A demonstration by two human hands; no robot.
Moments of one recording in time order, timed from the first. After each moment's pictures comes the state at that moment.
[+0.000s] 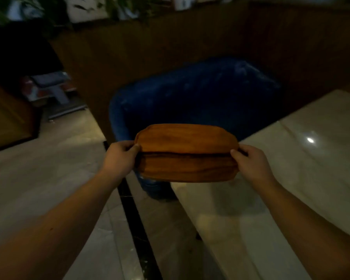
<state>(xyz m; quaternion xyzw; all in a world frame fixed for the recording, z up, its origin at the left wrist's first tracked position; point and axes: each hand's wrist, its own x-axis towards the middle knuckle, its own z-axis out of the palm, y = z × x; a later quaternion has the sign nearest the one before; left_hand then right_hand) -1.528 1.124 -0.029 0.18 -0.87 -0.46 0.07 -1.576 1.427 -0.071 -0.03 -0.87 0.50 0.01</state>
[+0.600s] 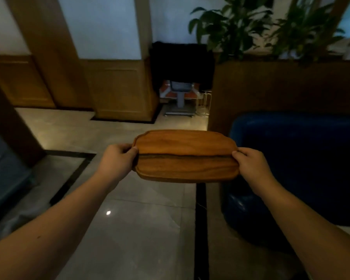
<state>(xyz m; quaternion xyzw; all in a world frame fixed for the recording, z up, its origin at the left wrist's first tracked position) -1.212 0.844 0.032 0.41 -0.76 -0.41 0.28 -1.435 1.054 0.006 0.24 -0.80 0.53 -0.13</state>
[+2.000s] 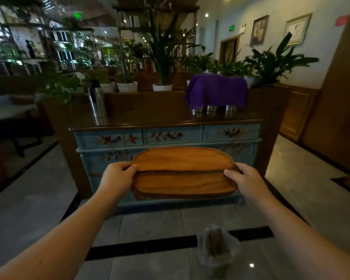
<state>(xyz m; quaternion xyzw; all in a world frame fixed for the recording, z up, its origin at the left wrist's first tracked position) -0.633 0.556 0.060 0.78 -0.32 -0.17 0.51 -0.887 0.379 0.029 0.70 -0.40 0.35 -0.48</state>
